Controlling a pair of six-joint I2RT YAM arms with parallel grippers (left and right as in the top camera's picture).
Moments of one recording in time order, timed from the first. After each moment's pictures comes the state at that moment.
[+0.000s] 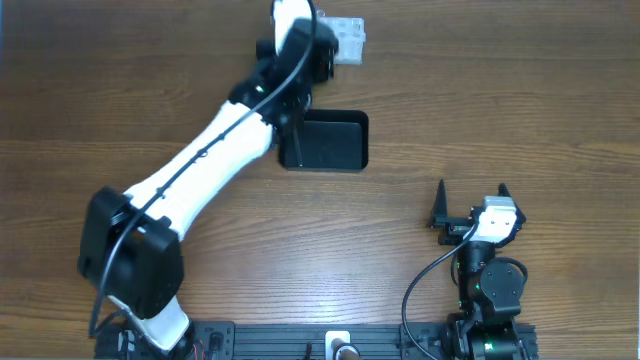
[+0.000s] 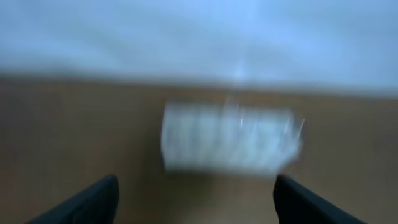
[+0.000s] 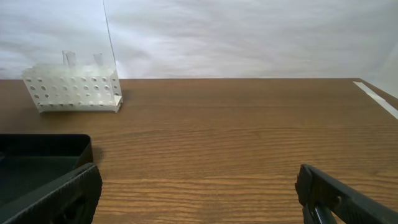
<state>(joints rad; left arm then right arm) -0.55 1.85 1.54 -0.25 -0.48 -0.34 0.07 0.02 0.01 -0.06 0.14 -0.01</state>
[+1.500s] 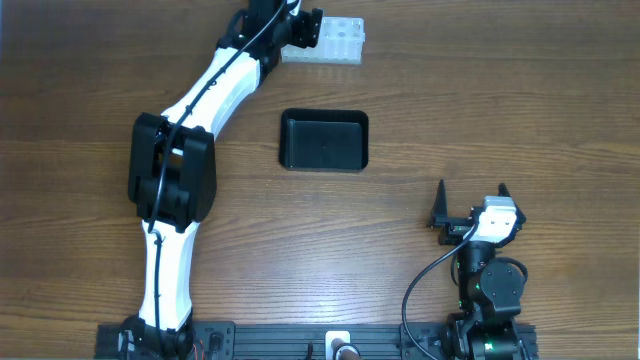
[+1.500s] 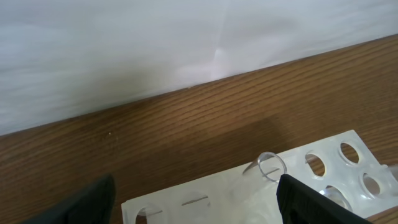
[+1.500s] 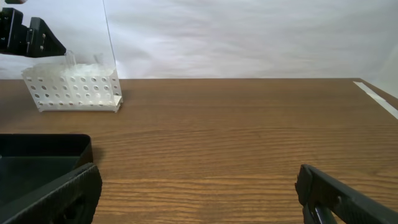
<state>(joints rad) -0.33 2.33 1.91 -0.15 0.03 -0.02 0.07 0.02 0.01 -0.06 0.14 -0.01</state>
